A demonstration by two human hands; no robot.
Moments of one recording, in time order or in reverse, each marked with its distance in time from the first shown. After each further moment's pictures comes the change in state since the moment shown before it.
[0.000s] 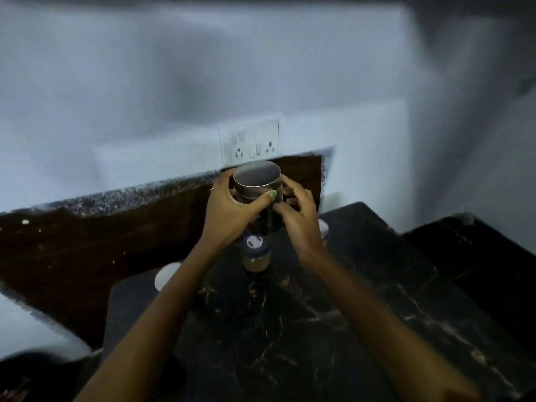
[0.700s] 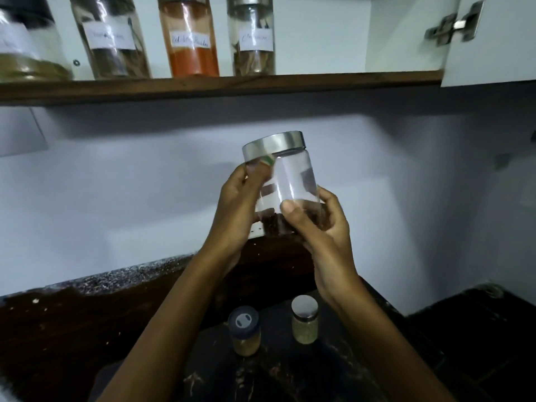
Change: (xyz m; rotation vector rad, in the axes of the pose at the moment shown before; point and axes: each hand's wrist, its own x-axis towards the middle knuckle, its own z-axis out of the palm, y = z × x) left_hand 0.015 0.201 0.018 -0.423 -0.097 0.100; right_hand -0.002 -0.135 -0.096 0.402 -0.083 -0.253
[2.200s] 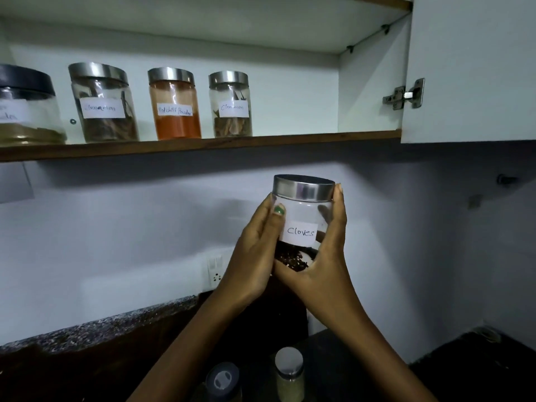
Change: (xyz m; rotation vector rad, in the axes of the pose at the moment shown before) left_hand 0.012 0.003 0.051 0.042 -0.172 0.148; right_hand 0.019 -0.035 -0.035 -0.520 -0.017 -0.403
